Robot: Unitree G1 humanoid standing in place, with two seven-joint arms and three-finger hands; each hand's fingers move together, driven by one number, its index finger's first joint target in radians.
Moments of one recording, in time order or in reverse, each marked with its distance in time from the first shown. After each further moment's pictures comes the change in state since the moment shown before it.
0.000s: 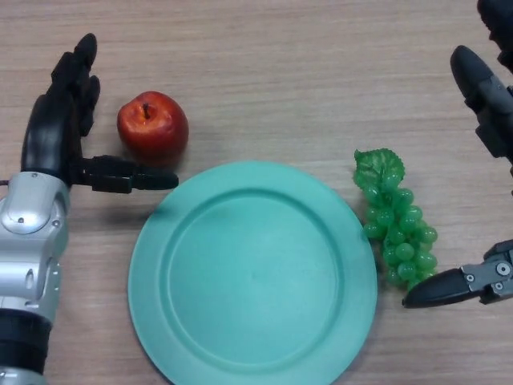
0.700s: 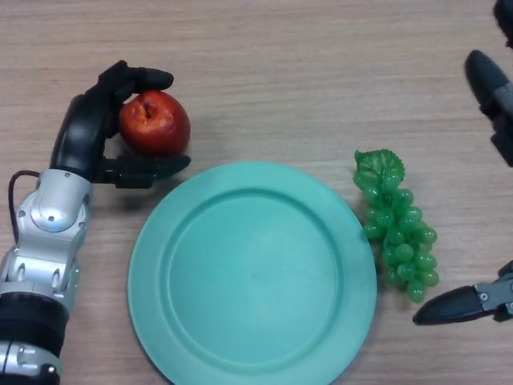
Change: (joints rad) left arm -0.047 -0.023 -0.033 0.113 0.197 -0.153 -0.002; right arm 0.050 -0.009 -0.039 -0.065 0.003 0.000 0.002
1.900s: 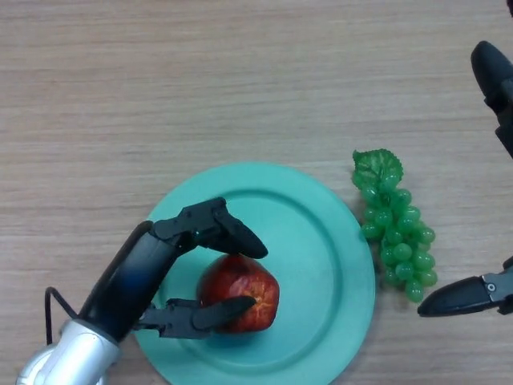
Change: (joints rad) left arm 0.700 -0.080 -0.141 -1.026 0.042 0.260 -0.233; right arm -0.020 -0.023 -0.006 0.000 0.077 0.024 -0.052
